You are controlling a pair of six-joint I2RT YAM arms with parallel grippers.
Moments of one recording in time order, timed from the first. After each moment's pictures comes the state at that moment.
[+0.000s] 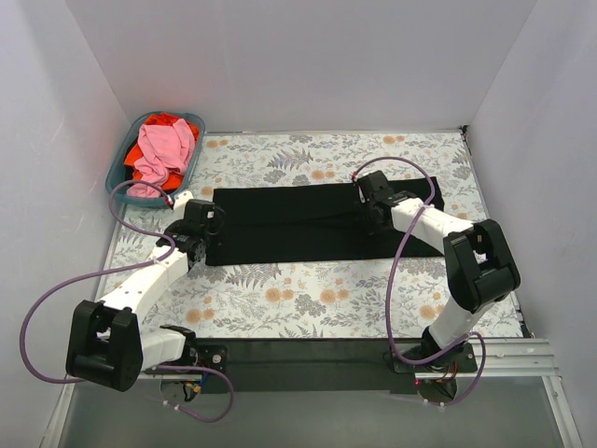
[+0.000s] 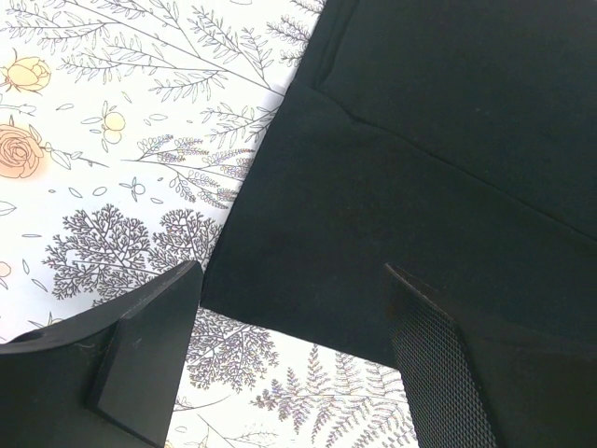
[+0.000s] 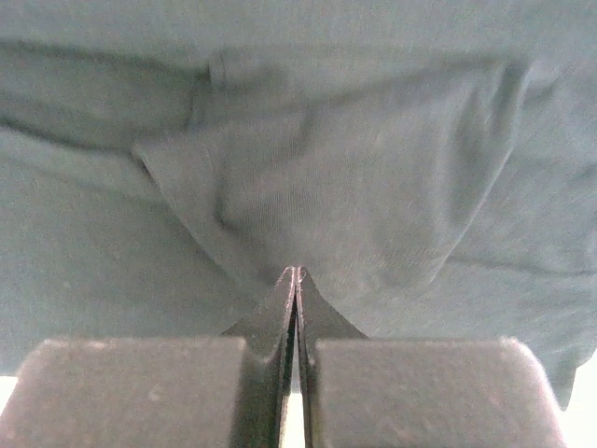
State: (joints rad) left arm -0.27 1.20 0.69 -0.35 -0.36 -0.67; right arm 0.45 1.66 1.03 -0.42 0.22 0.02
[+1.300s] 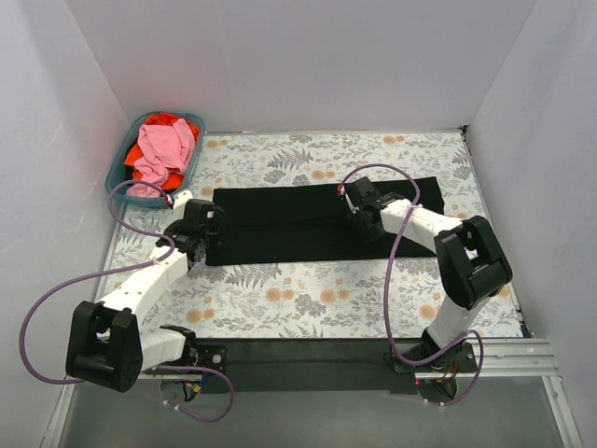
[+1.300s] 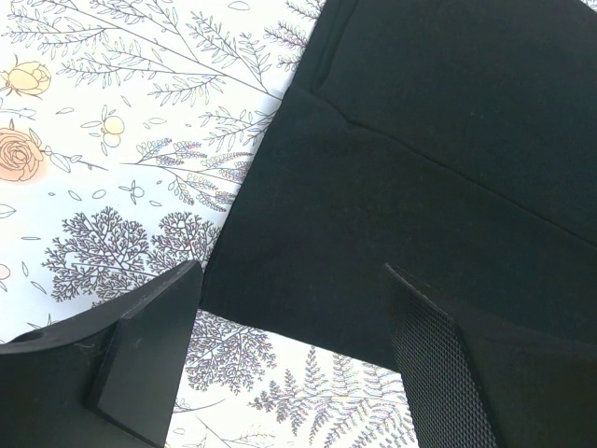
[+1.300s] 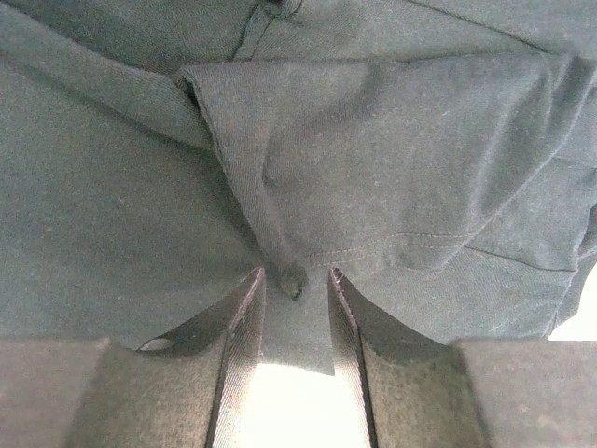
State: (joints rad) left arm -0.27 1.20 0.69 -0.34 -0.36 -0.67; right arm 0.53 1.72 1.08 -0.53 0.30 -0.11
